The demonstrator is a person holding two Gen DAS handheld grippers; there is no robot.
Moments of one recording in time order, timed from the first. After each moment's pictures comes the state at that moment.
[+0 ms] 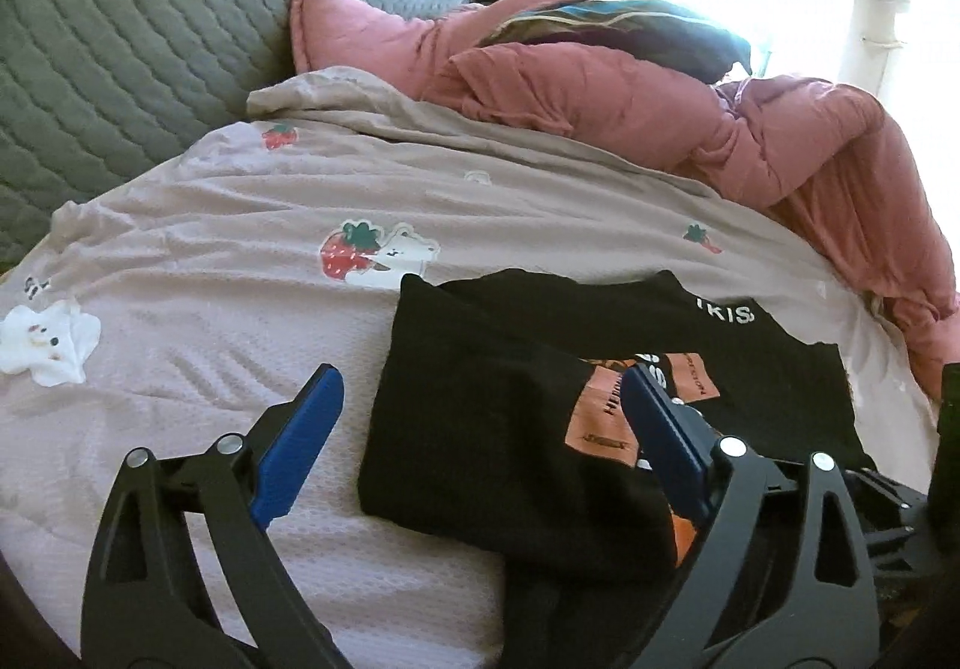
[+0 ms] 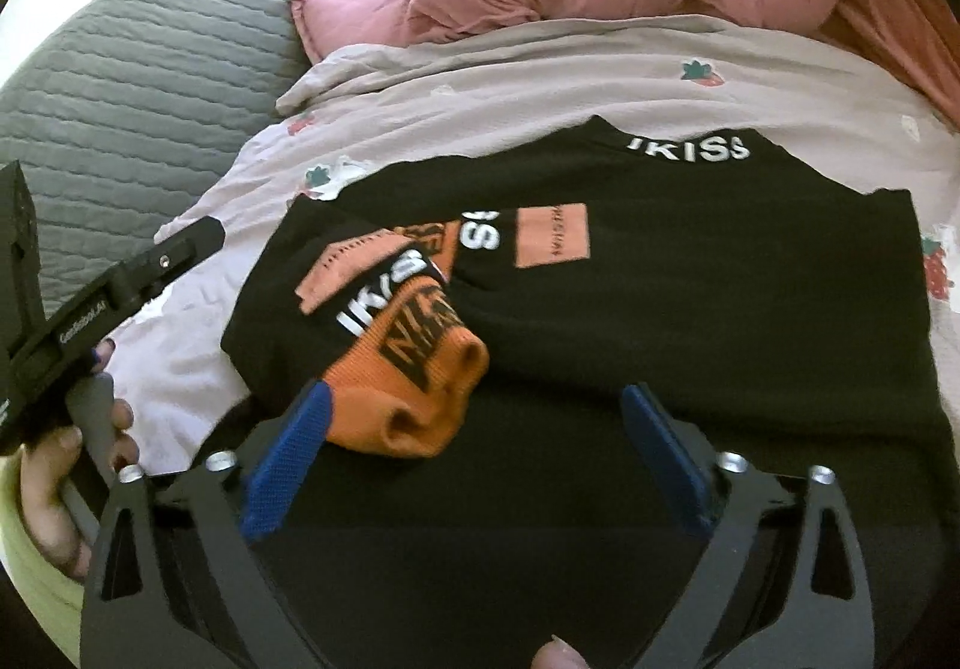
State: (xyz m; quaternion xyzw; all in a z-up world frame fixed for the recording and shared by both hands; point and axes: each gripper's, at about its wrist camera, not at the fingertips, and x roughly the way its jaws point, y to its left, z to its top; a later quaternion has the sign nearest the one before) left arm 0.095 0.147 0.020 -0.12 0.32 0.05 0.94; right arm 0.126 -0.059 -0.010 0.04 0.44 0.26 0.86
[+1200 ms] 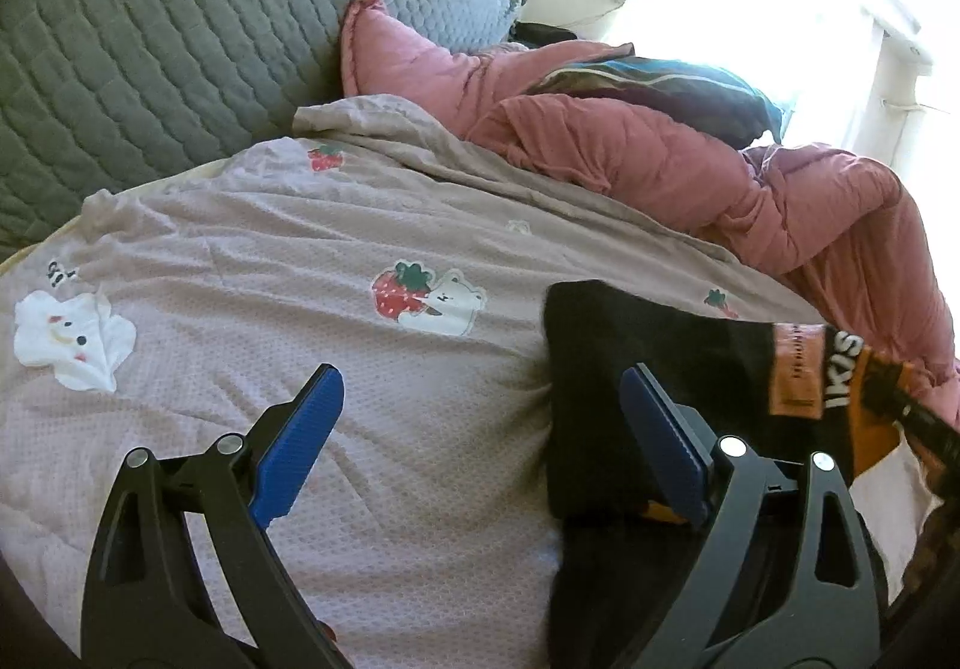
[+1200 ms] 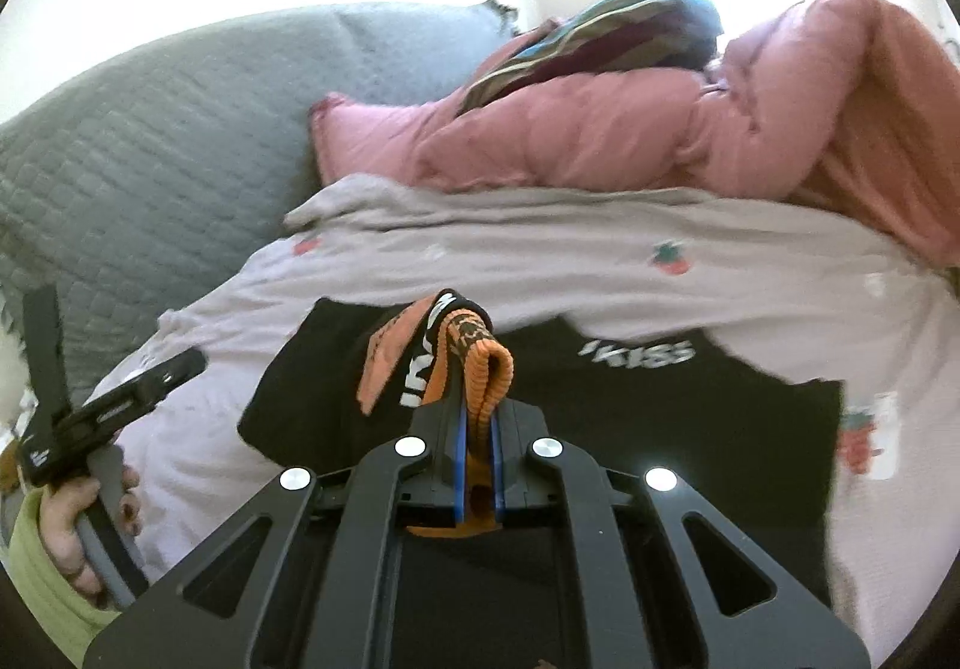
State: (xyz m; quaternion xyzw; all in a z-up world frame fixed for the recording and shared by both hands) left arm 0.084 0.181 0.031 -0.16 0.27 0.08 0.95; right arm 0.145 -0.105 0.066 0.02 0.29 0.25 0.92
